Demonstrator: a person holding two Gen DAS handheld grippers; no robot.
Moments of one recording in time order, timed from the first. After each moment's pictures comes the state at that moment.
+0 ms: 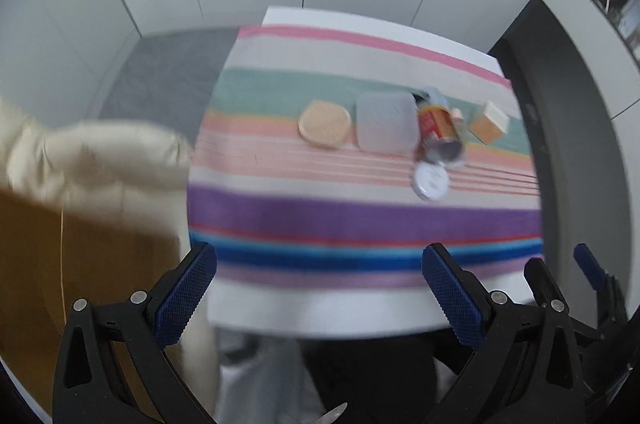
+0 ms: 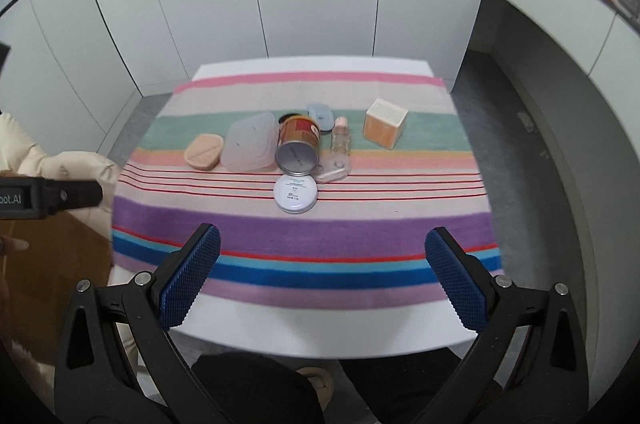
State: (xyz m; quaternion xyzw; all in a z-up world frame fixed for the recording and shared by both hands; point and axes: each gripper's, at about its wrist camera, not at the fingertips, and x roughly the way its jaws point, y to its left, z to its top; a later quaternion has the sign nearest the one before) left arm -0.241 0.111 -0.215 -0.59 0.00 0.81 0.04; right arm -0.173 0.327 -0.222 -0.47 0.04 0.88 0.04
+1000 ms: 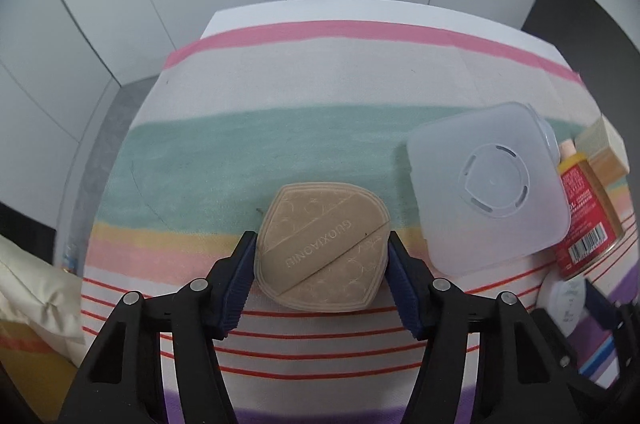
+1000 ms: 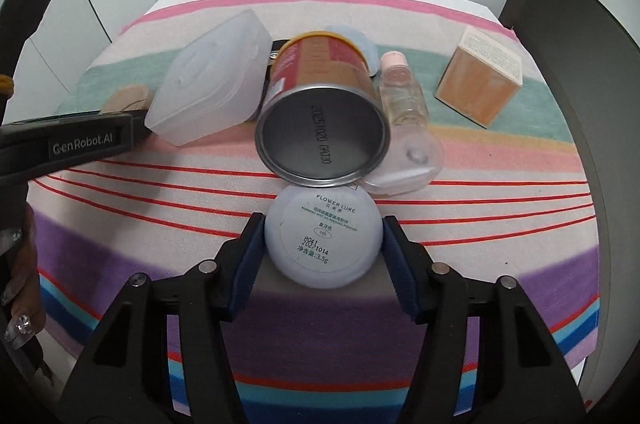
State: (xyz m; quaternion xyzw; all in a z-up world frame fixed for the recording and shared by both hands) left arm -0.380 0.155 -0.382 -0.54 0.06 0.83 0.05; right arm -0.283 0.307 -0.385 -0.52 0.02 0.85 0.04
